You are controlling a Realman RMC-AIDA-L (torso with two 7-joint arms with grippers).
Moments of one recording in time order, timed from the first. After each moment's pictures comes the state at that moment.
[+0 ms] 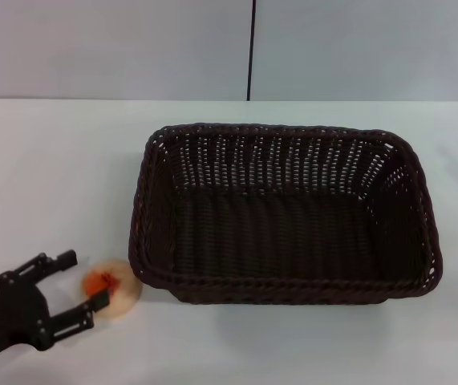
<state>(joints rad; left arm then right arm) -0.15 -2.06 0.49 0.42 1.95 1.62 -0.86 0.09 2.08 -0.94 -0.76 -0.96 -1.54 1.06</state>
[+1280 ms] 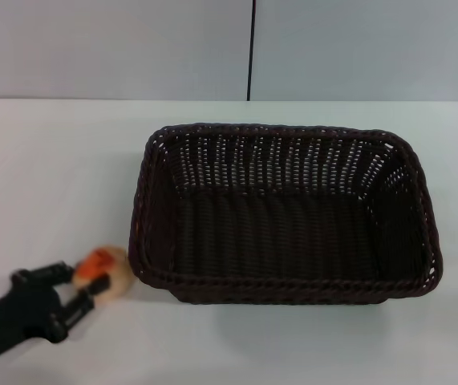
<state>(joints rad) -0.18 -2.07 0.42 0.34 2.00 1.57 -0.82 0.11 2.08 -0.83 -0.56 -0.95 -1.61 0.99</state>
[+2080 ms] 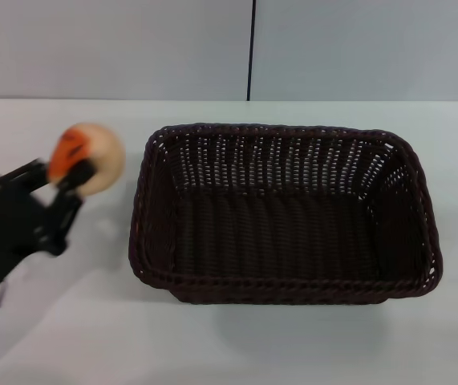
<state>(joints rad) -0.28 -2.07 0.06 0.14 2.00 1.87 -0.59 0.09 2.08 -0.71 -0.44 -0.95 -1.70 0.96</state>
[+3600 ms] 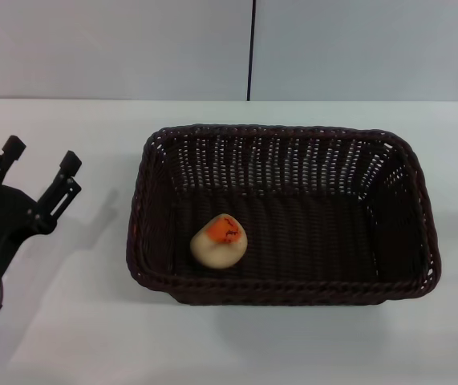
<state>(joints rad) -0.22 -2.07 -0.21 -0.12 2.00 1.59 -0.32 0.19 2.08 -0.47 -0.10 -0.96 -1.75 0.63</state>
